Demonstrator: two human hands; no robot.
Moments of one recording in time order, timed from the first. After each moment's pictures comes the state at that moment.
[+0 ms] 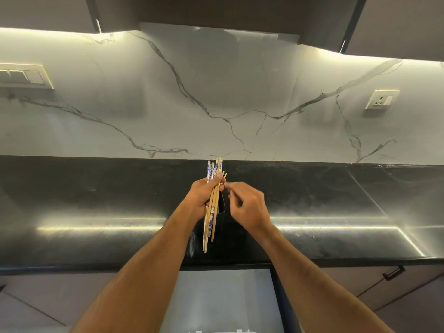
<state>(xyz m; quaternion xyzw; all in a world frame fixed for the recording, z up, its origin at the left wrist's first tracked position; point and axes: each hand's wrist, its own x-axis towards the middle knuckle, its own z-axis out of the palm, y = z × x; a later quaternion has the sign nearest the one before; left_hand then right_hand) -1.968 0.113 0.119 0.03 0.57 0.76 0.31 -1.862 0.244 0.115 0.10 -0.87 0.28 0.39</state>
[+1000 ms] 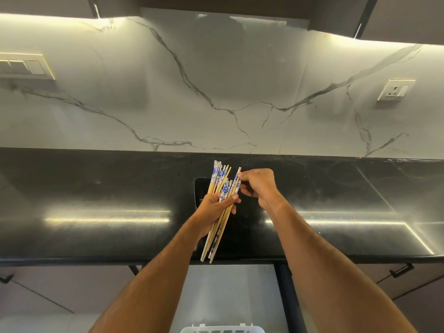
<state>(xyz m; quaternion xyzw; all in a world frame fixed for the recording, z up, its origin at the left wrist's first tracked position) -1.936 0.108 0.067 0.17 0.65 0.68 0.30 -1.910 0.272 0.135 -0.30 -0.69 0.65 0.12</state>
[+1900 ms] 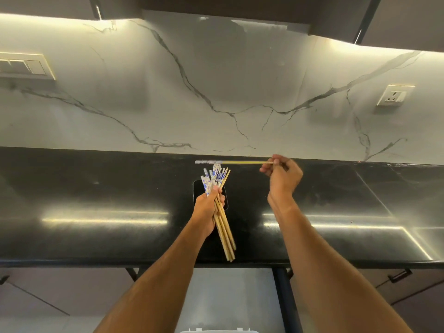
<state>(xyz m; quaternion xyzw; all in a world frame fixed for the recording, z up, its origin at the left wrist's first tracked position) -1.953 0.123 0.057 -0.05 0.53 0.81 0.26 -1.905 0.299 0.151 -0.26 -0.53 0.69 0.42</state>
